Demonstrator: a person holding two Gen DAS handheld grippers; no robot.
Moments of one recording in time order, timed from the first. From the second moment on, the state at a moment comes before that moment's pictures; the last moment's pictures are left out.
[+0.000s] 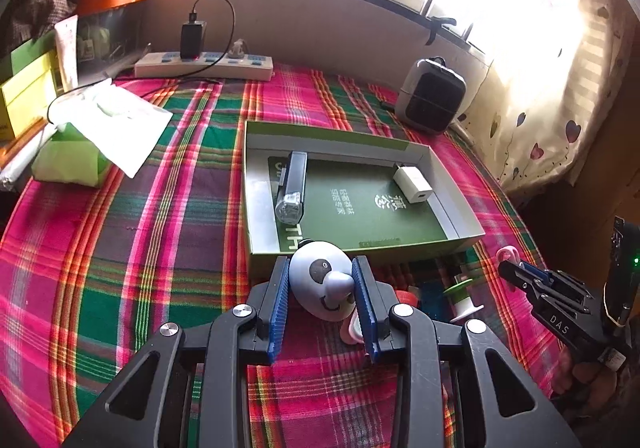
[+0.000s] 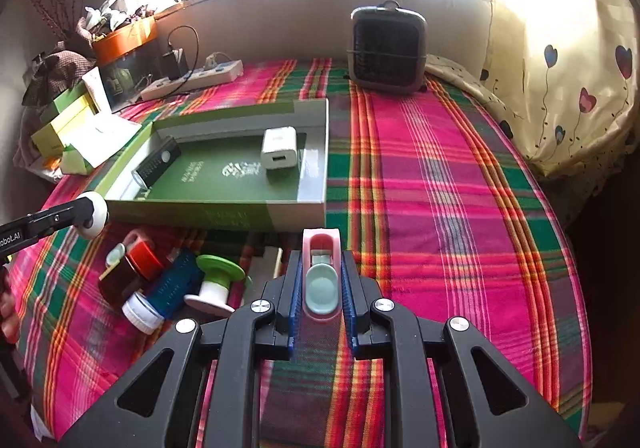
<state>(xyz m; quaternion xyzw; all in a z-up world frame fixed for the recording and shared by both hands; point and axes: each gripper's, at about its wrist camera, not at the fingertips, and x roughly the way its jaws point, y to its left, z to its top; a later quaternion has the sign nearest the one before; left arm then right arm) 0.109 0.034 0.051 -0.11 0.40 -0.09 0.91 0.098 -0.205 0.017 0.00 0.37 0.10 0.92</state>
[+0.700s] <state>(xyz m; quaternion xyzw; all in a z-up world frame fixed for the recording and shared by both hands) 0.172 0.009 0.069 -0.09 0.40 -0.13 0.90 0.155 -0.167 0.040 -0.02 0.37 0.16 0.92</state>
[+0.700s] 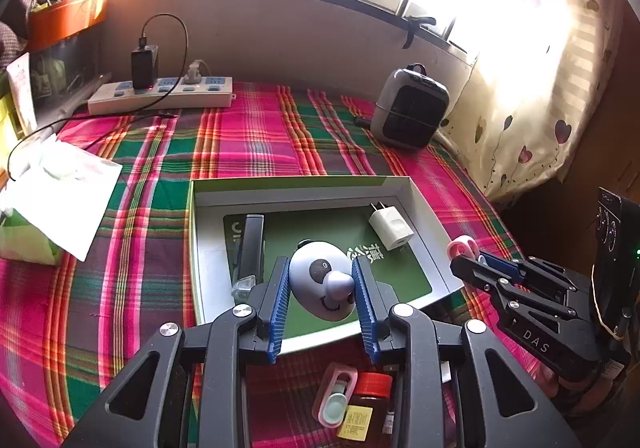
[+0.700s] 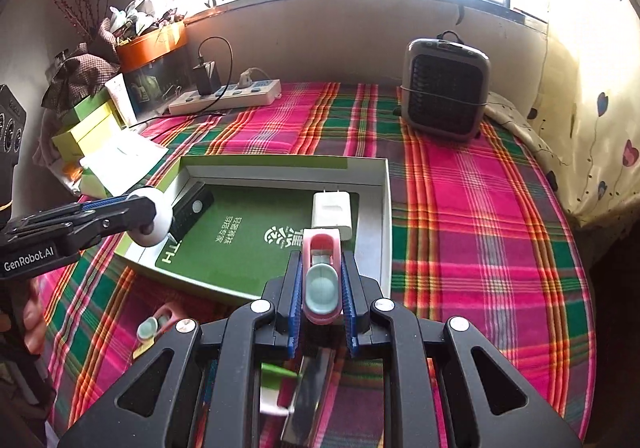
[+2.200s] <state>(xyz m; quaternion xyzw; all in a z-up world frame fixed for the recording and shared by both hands) 0.230 -0.016 0.019 -0.06 0.44 -0.14 0.88 0.205 -0.147 0.001 -0.06 0.41 0.15 0.90</state>
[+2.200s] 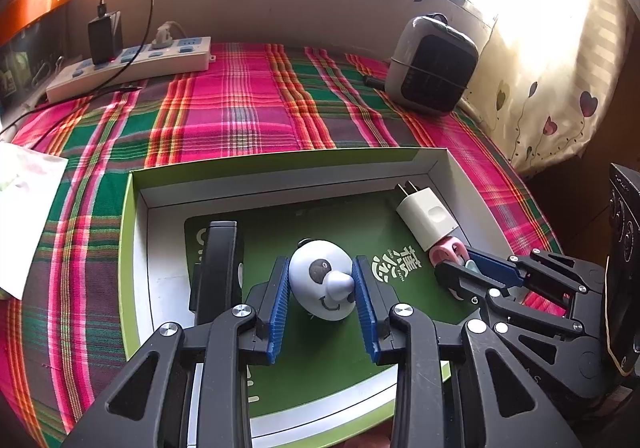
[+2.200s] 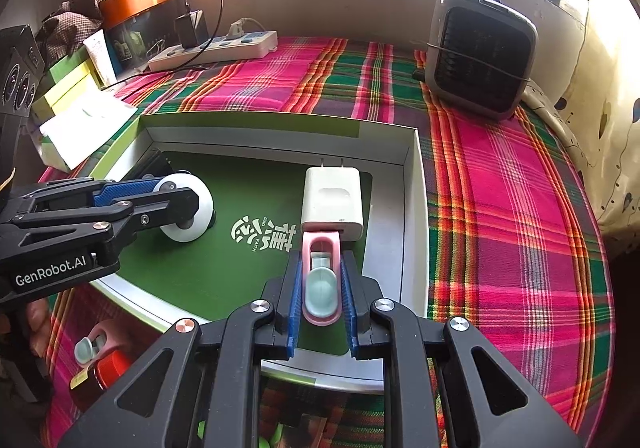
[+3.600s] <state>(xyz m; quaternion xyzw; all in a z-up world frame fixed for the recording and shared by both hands) 0.145 -0.009 0.058 -0.03 0.38 -0.12 0.91 0.140 -0.176 0.031 0.02 0.36 0.15 0.92</state>
